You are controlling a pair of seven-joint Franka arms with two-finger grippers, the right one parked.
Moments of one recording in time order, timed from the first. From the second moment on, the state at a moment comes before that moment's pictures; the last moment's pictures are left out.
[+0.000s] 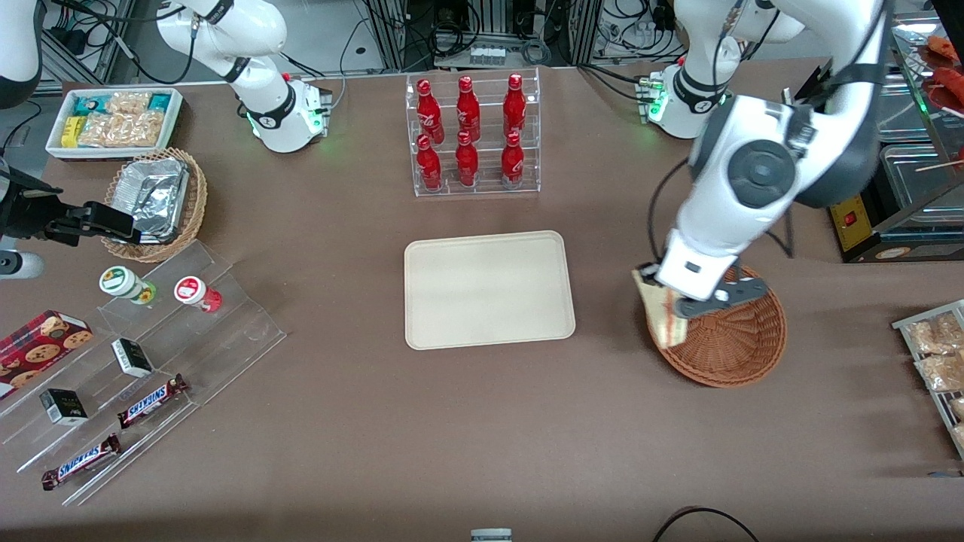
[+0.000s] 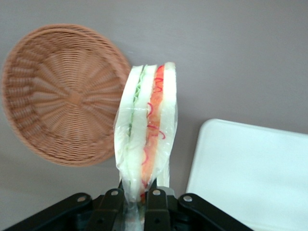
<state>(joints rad) -0.40 0.22 -0.03 -1.71 0.03 1.87 -0.64</state>
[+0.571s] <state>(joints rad) -0.66 0.43 -0.03 -1.57 0.00 1.87 -0.76</state>
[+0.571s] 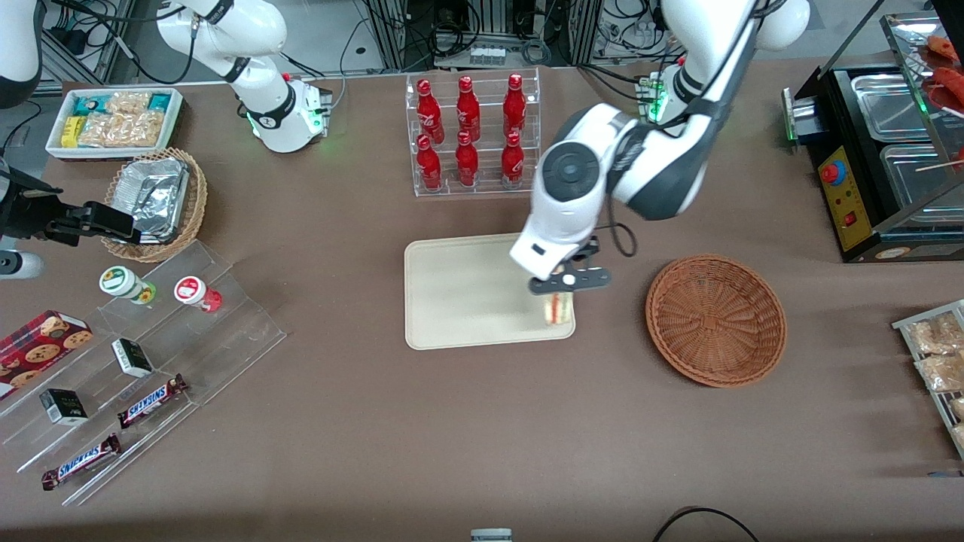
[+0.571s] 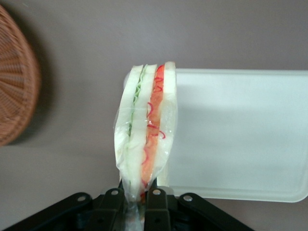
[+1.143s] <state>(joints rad) -0.81 0.63 -0.03 -1.52 -0.02 1.98 -0.85</state>
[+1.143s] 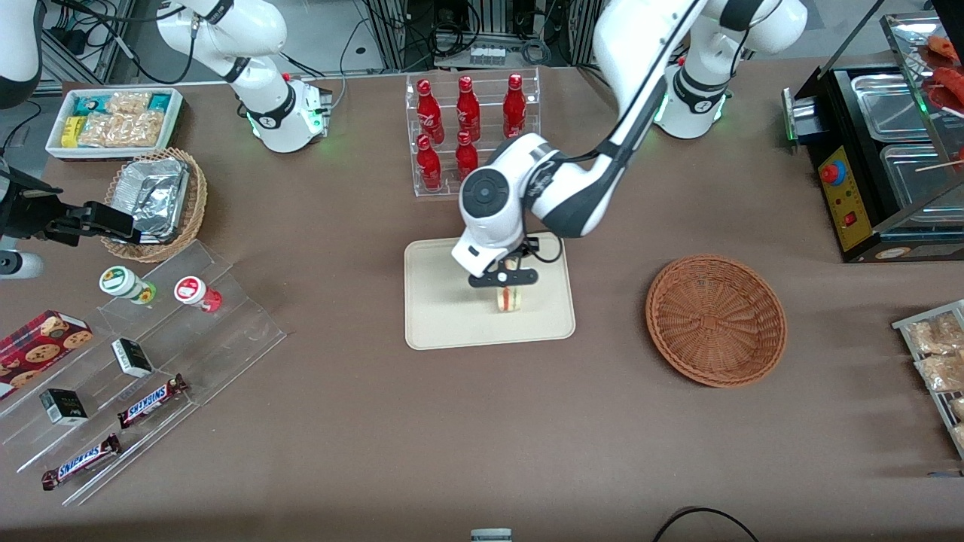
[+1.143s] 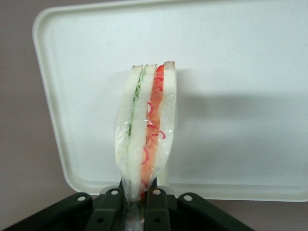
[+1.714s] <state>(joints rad) -0.86 0.68 -0.03 -1.52 -0.02 2.03 -0.91</state>
